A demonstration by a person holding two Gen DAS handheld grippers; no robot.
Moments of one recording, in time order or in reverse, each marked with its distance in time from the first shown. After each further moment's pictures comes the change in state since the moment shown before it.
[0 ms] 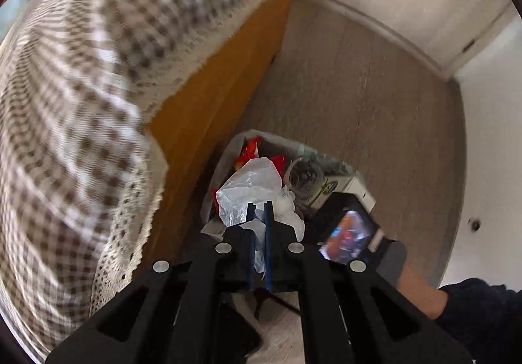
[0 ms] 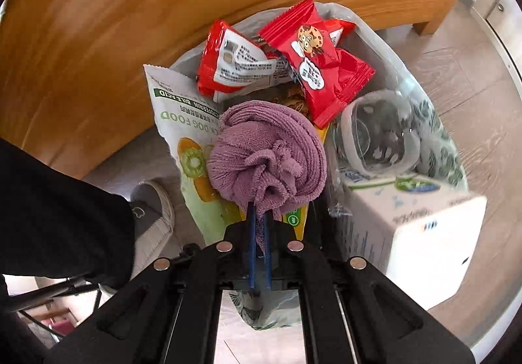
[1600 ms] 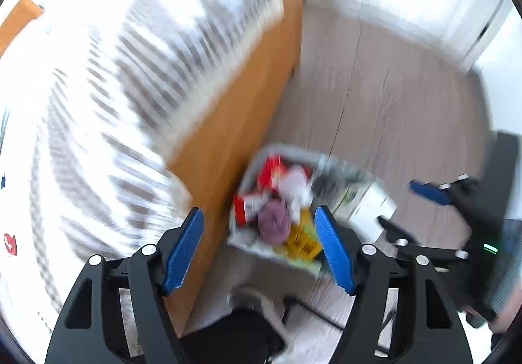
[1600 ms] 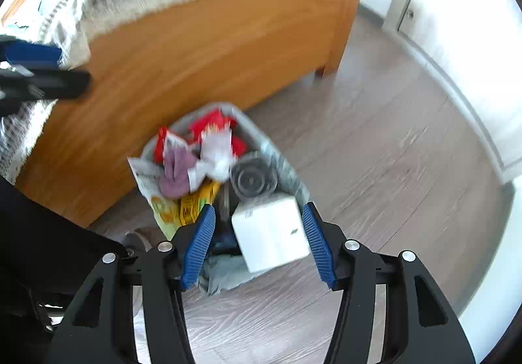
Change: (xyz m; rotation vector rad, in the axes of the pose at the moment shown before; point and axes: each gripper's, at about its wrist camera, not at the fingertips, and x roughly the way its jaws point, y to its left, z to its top) left arm -0.049 -0.023 0.006 0.013 -0.137 0.138; right arm -0.166 -0.043 0.014 0.128 -0.195 -0.234
